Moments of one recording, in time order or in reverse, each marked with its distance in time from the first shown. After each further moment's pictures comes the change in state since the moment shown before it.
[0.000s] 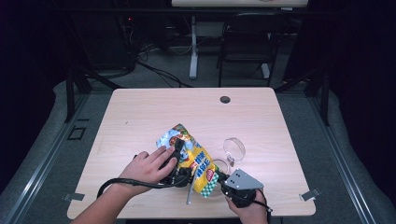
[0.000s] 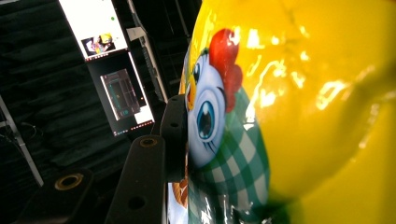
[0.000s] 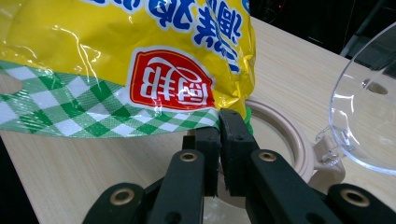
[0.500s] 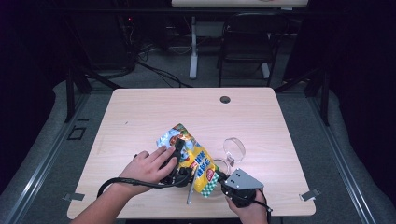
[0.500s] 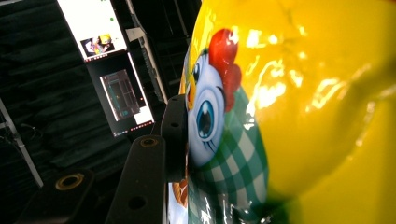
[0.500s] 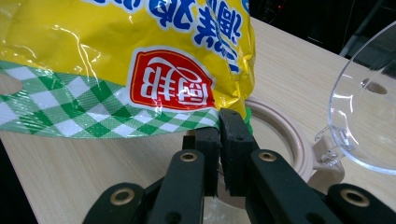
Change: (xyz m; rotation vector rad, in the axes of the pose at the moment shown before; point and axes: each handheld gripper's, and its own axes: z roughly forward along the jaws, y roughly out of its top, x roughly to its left) left arm 0.002 0.001 0.000 0.006 0.001 0.022; right arm -0.001 0.000 0.000 0.002 -0.004 0.000
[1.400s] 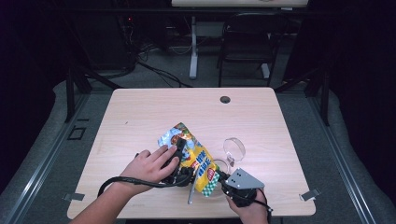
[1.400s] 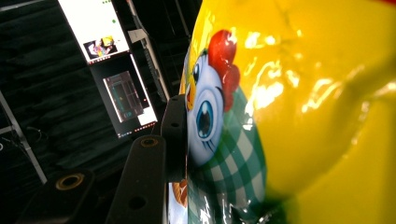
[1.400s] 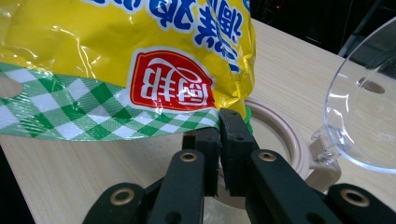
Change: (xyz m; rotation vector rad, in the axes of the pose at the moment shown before) left arm 0.003 0.003 0.000 -0.003 0.020 0.024; right arm -0.001 0.000 0.000 -0.009 0.001 0.010
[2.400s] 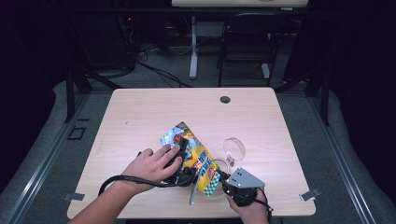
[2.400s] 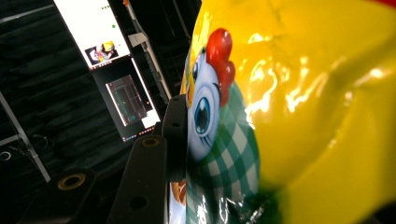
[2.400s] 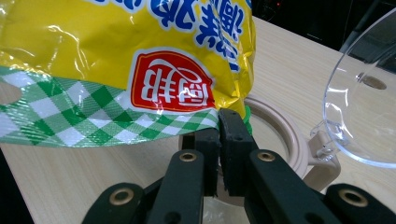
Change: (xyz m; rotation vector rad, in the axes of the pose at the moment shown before) left arm 0.006 0.005 -0.002 -0.007 0.010 0.052; right arm -0.002 -0.002 0.001 0.009 -0.001 0.011
